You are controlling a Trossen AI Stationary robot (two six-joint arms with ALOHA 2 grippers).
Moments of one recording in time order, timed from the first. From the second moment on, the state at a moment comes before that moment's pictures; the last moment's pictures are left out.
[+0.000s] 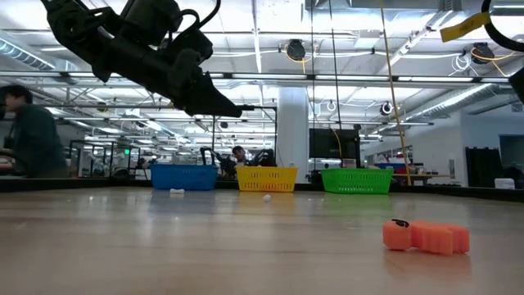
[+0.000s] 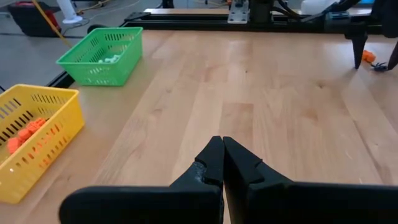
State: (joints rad) left arm 0.06 1.41 0.53 0.51 -0.10 0.01; right arm 0.77 1.61 0.84 -0.57 -0.09 1.00
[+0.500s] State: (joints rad) left arm 0.08 1.41 0.53 0.41 -0.19 0.03; right arm 0.76 1.68 0.84 -0.68 -0.08 0.88
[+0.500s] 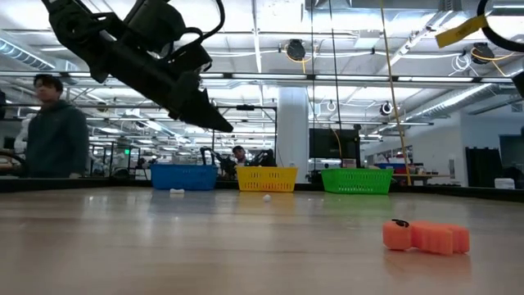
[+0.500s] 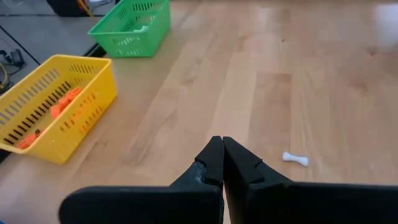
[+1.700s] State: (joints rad) left arm 0.03 1.32 0.26 0.68 -0.19 -0.07; right arm 0.37 1.55 0.88 -0.26 0.32 0.46
